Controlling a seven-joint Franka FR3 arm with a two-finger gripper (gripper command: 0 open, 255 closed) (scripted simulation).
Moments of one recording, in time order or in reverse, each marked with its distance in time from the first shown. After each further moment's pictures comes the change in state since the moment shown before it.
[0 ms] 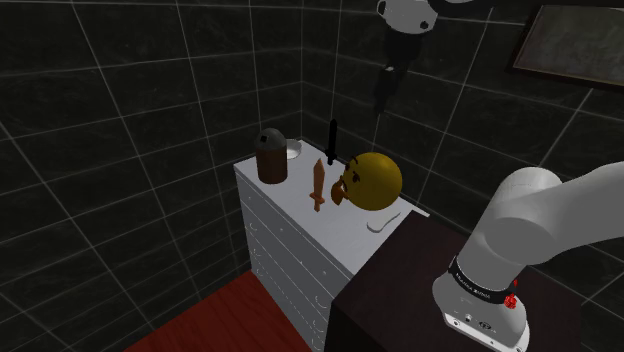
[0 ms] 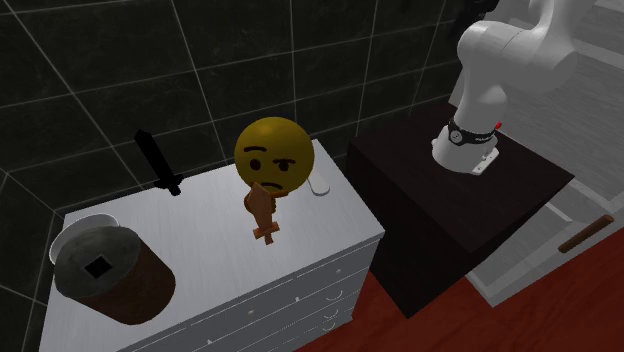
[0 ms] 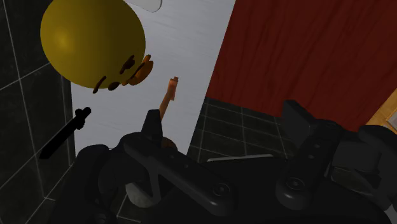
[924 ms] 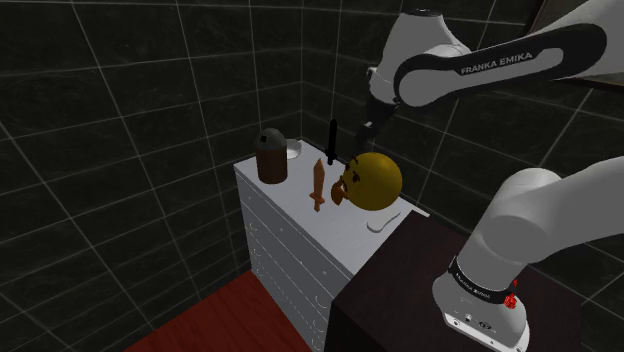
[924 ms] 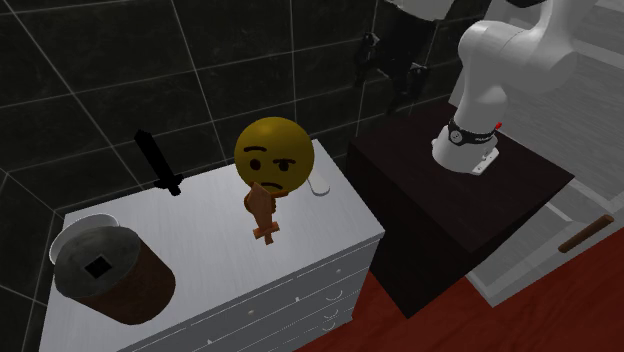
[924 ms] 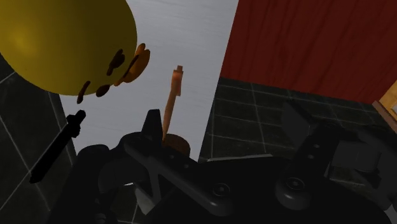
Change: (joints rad) arm -0.051 0.074 -0.071 -0.362 -0.021 0.548 0.050
